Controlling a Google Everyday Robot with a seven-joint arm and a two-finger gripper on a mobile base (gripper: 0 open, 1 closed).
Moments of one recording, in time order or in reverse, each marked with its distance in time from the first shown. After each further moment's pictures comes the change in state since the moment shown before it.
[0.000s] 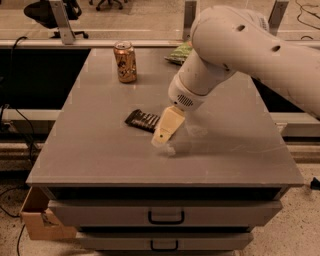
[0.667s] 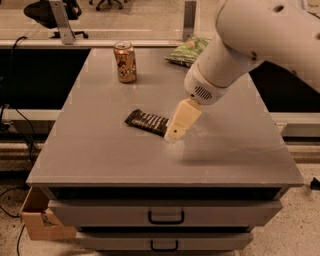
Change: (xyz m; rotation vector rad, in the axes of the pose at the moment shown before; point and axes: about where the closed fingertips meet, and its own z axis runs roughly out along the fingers) arm 0.014 0.000 -0.049 0.054 -0.001 0.009
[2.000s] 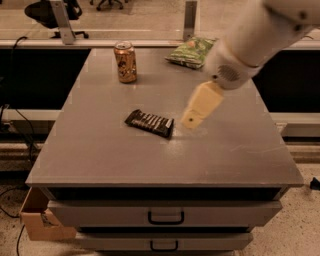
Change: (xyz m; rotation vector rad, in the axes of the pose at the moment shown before) arm 0.013 0.007 -0.070 -0.014 0.001 0.040
